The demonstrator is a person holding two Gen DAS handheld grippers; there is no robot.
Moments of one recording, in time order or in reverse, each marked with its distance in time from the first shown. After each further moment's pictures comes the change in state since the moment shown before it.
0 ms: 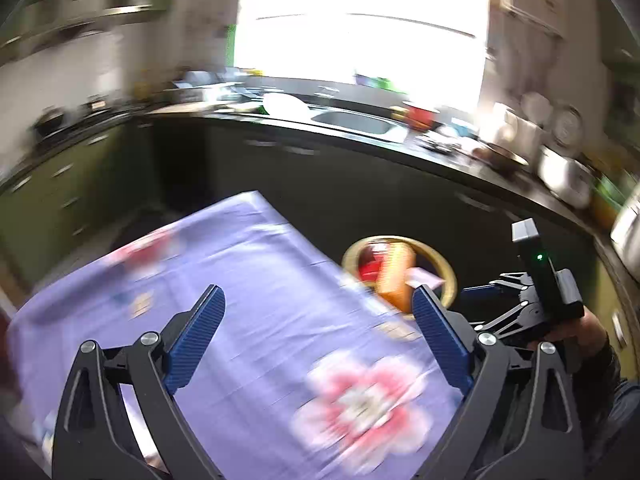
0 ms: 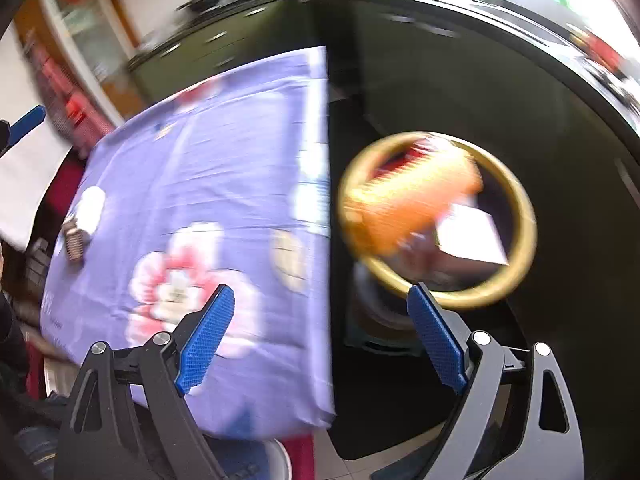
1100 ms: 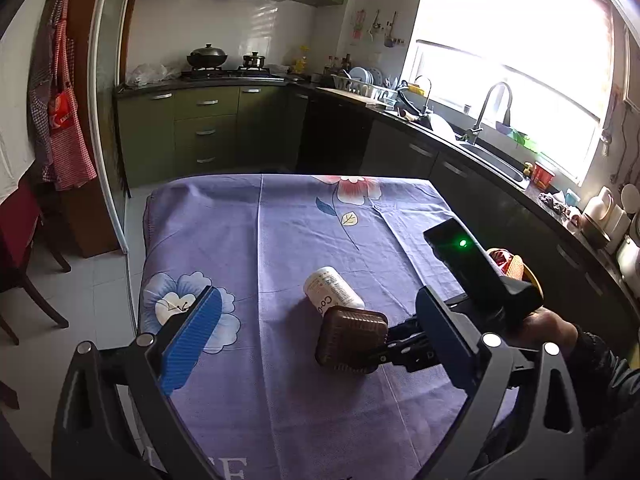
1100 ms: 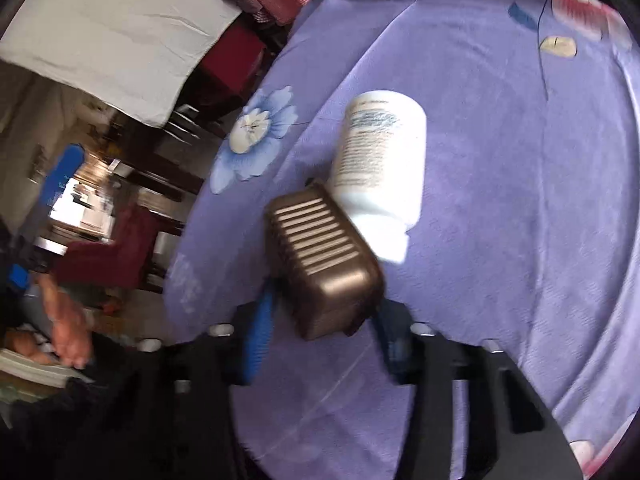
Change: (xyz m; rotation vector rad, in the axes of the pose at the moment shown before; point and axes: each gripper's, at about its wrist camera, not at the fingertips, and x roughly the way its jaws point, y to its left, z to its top) left arm -0.129 0.160 -0.129 -0.337 -0.030 0.295; right arm 0.171 0.328 0.055 -0.327 0.415 0.596
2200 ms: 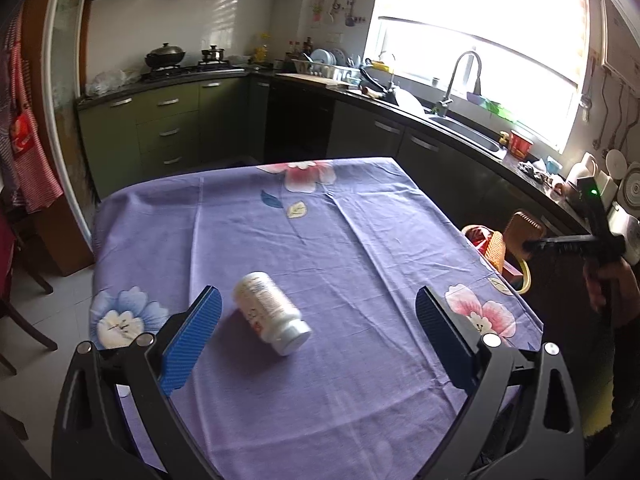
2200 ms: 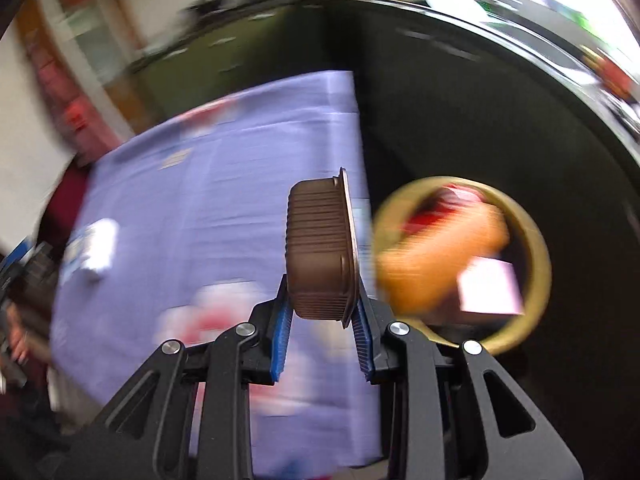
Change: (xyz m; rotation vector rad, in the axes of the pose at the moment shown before) left arm 0.046 -0.066 0.005 0.103 0.058 -0.079; right arm -0.287 -0.162 -0.186 0.398 -0.439 -0.642
